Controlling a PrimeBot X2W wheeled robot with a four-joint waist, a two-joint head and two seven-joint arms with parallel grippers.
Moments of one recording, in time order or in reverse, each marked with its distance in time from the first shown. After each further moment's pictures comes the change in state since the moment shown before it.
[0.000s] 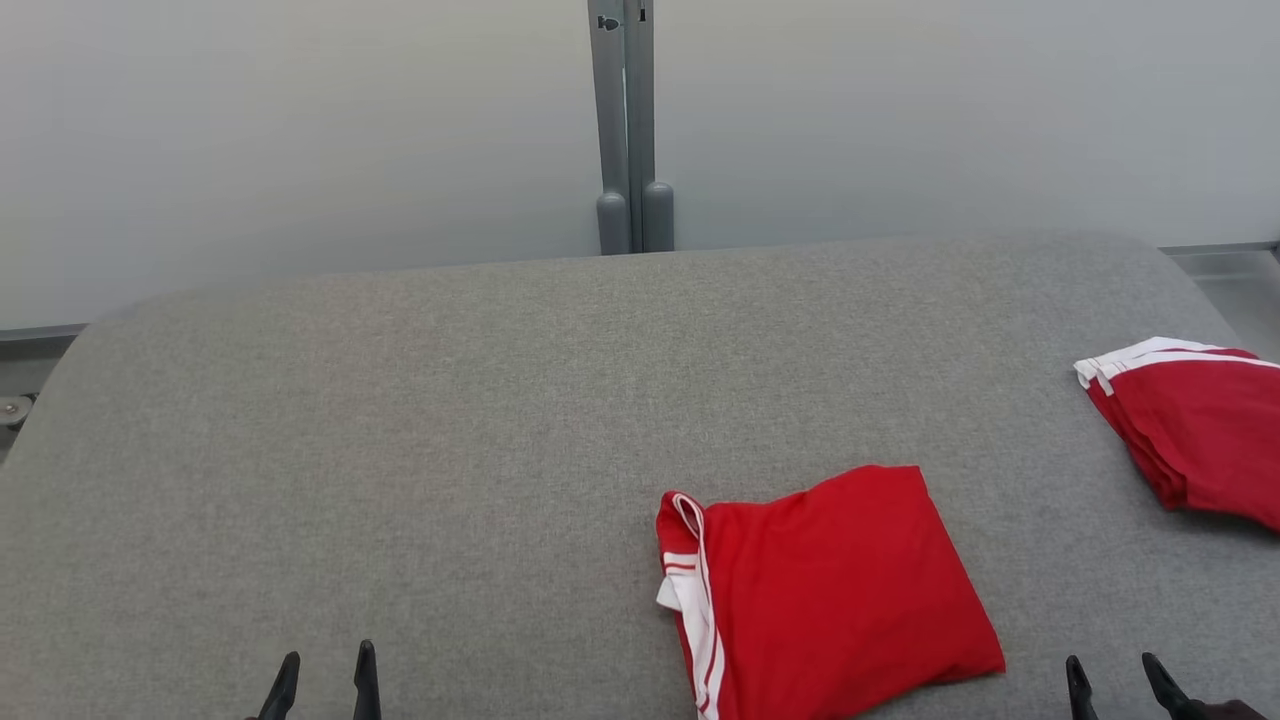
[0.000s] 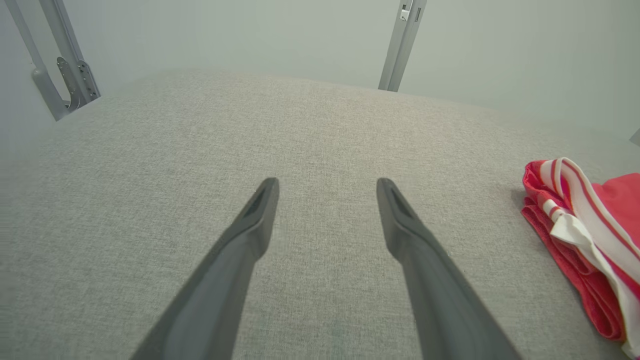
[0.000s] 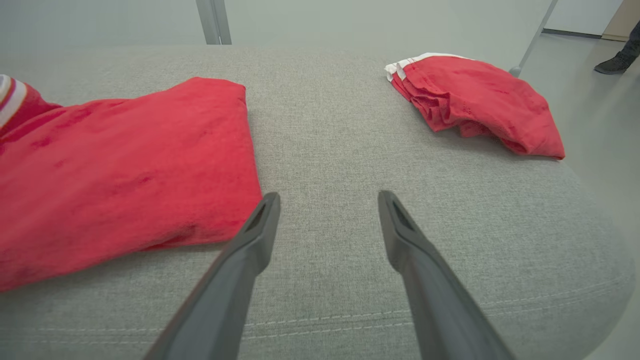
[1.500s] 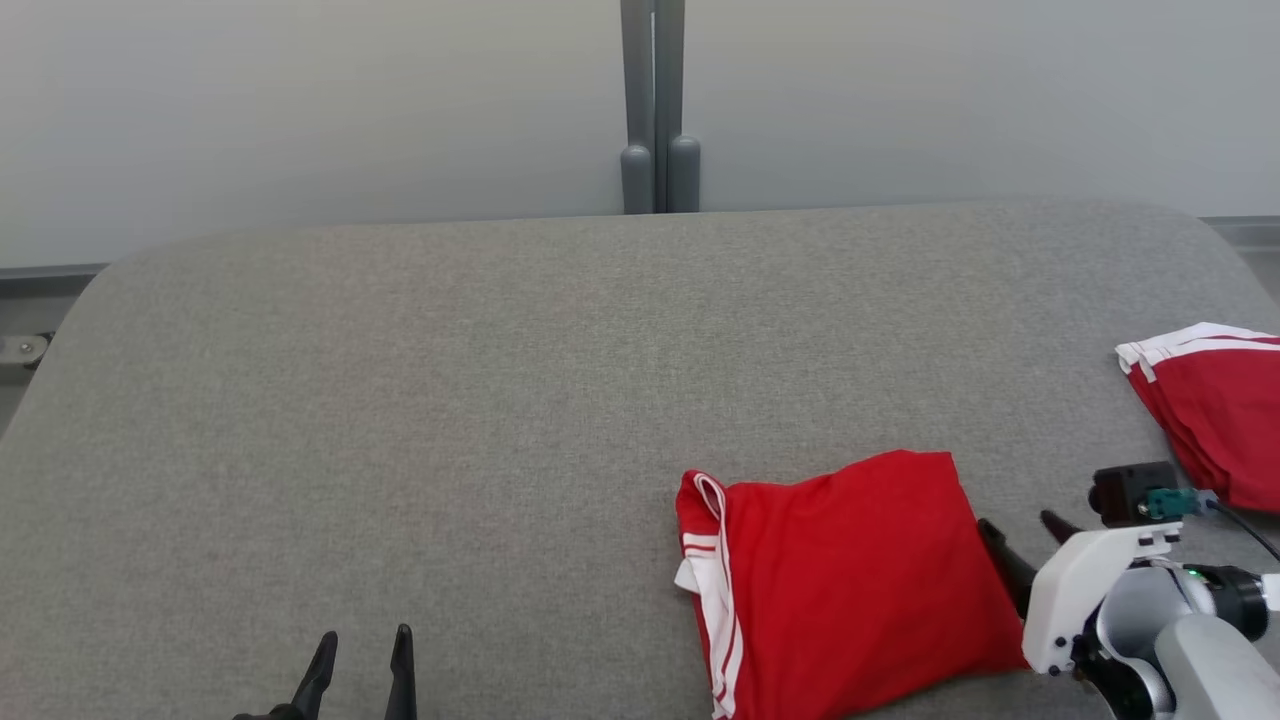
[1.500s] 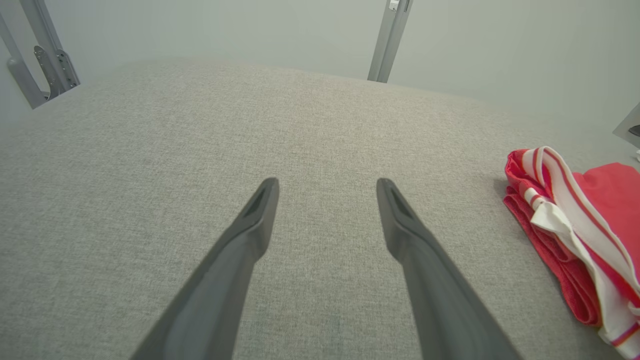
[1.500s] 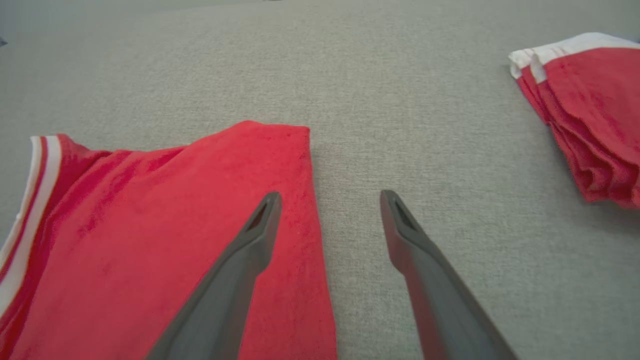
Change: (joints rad) left arm 0.005 0.000 -0.061 -0.049 -0.010 -0.002 0.000; right arm -0.374 -0.187 0.276 0.084 0.358 0.000 0.467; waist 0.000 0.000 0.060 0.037
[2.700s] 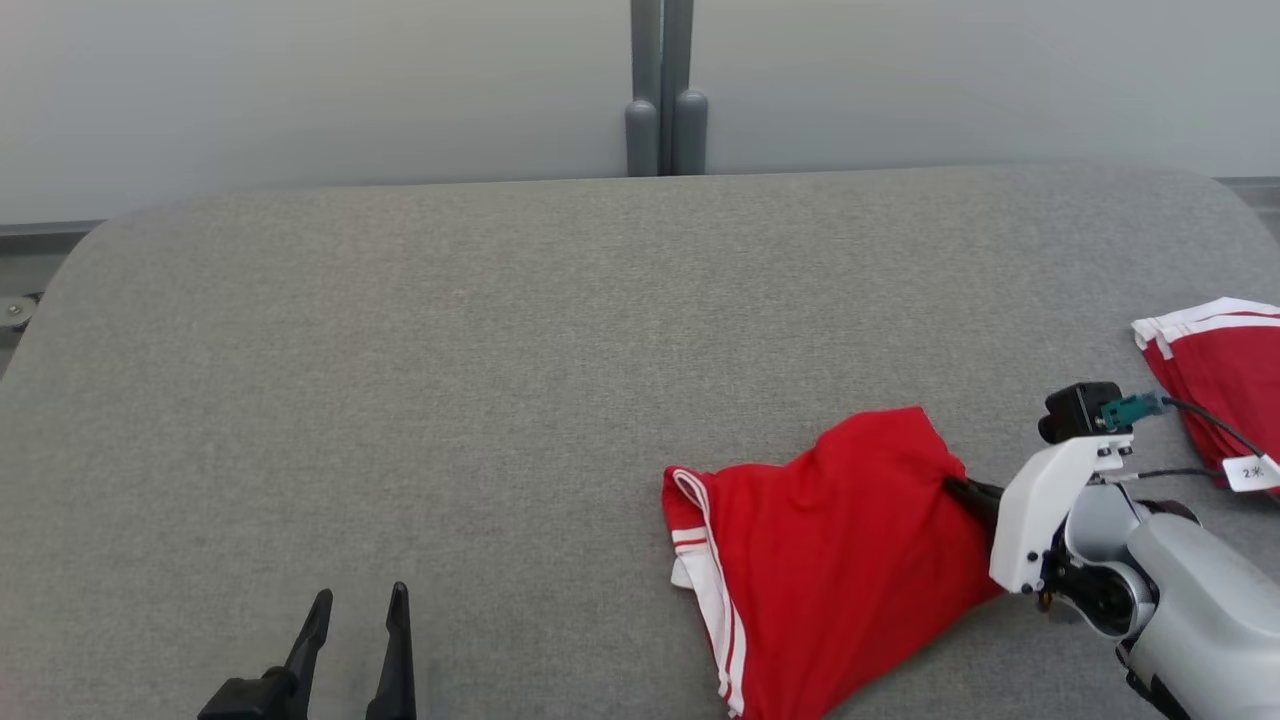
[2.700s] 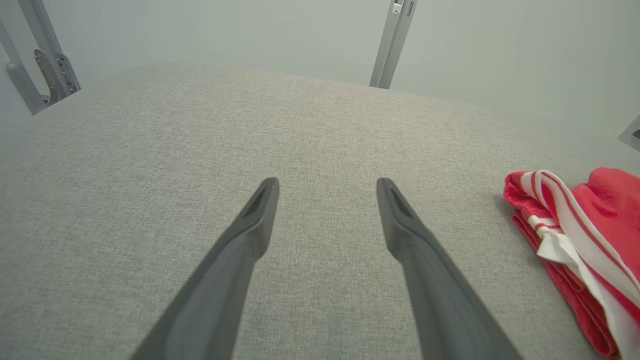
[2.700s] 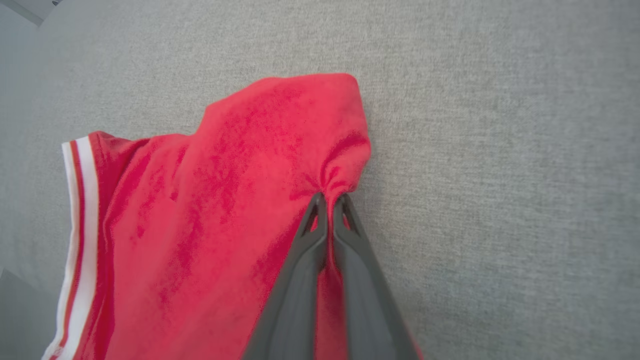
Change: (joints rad) left arm -0.054 0.000 -0.008 -0.015 -0.004 0.000 0.000; right arm -0.284 -0.130 0.418 0.244 0.516 0.000 0.082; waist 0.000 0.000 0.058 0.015
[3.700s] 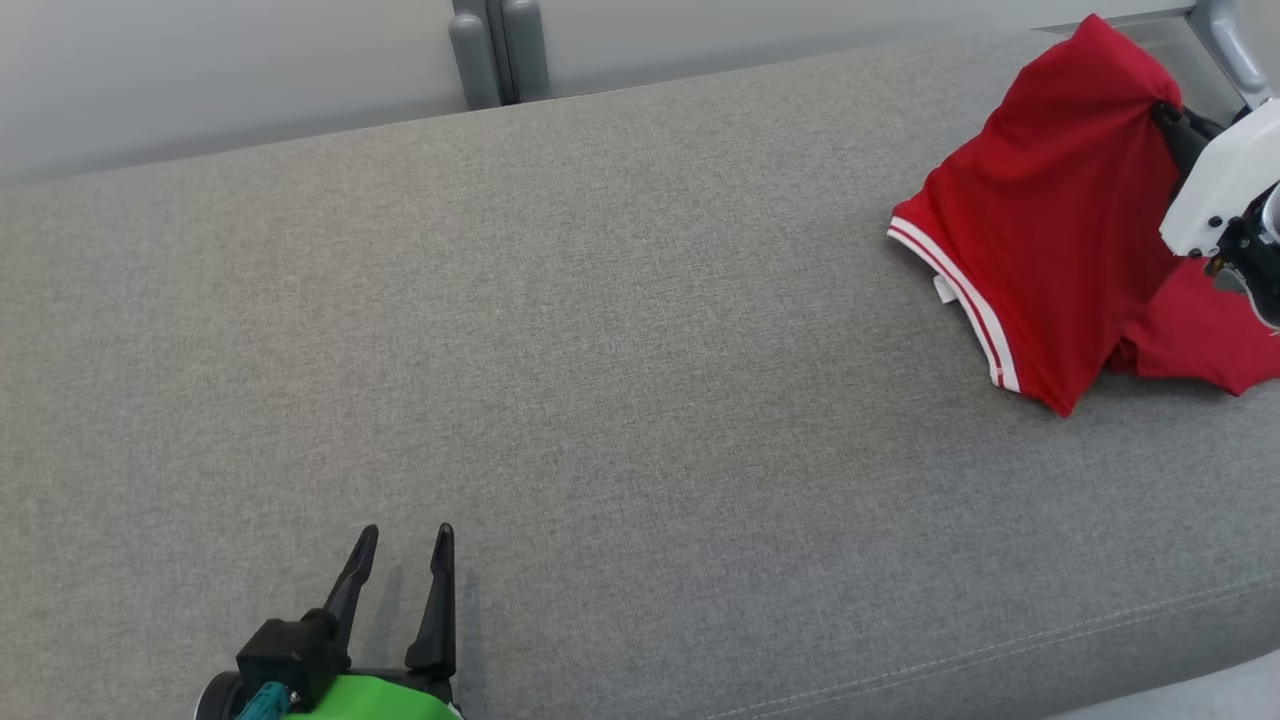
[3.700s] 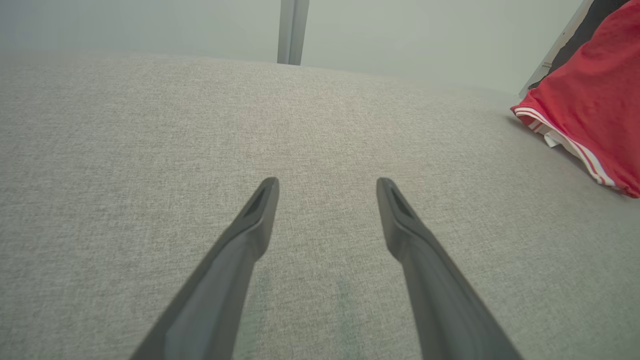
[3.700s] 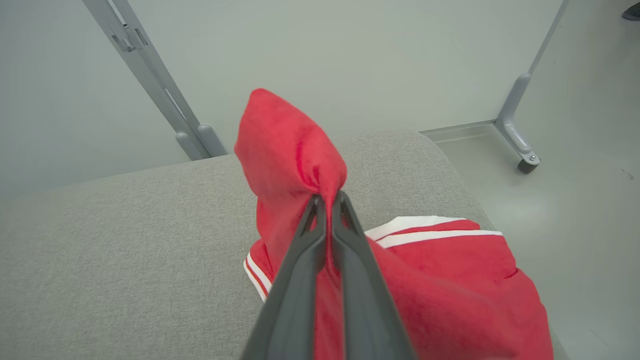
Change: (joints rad) left arm -0.082 -0.001 -0.082 -0.011 -0.018 0.000 0.000; right arm -0.542 -0.119 -0.027 0.229 -0.054 0.000 -0.149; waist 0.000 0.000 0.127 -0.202
